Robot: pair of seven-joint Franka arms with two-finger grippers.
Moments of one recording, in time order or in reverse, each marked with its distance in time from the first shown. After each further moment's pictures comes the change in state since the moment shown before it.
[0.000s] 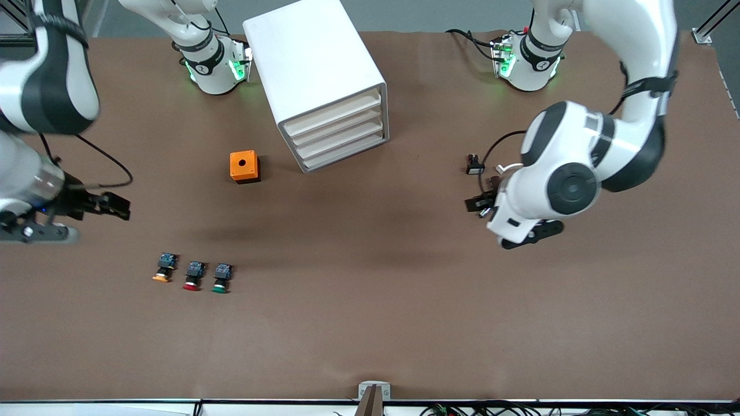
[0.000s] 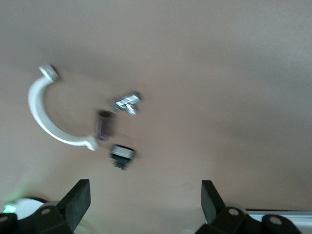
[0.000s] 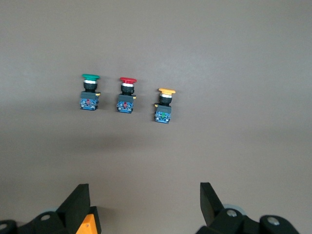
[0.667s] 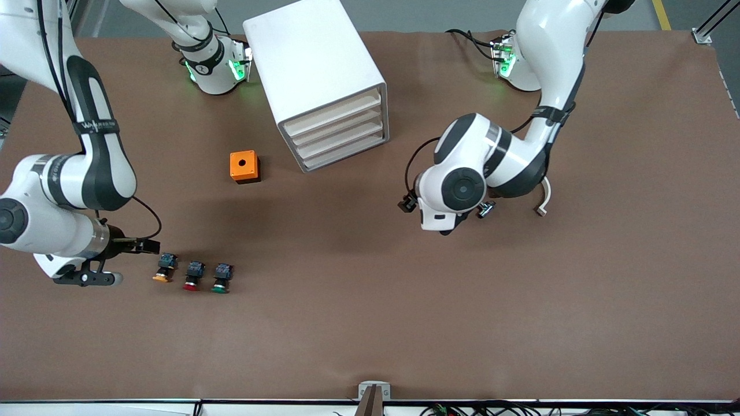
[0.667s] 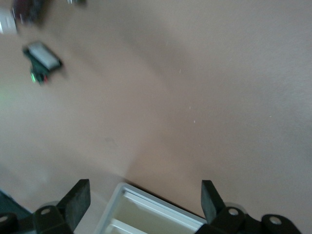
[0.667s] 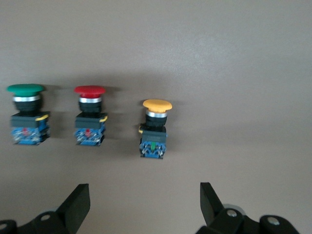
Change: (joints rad) left arm -0.209 0.143 -0.003 0.006 -0.151 0.149 -0.682; right arm -0.065 0.292 -0.003 -0.007 0.016 0.235 0.000
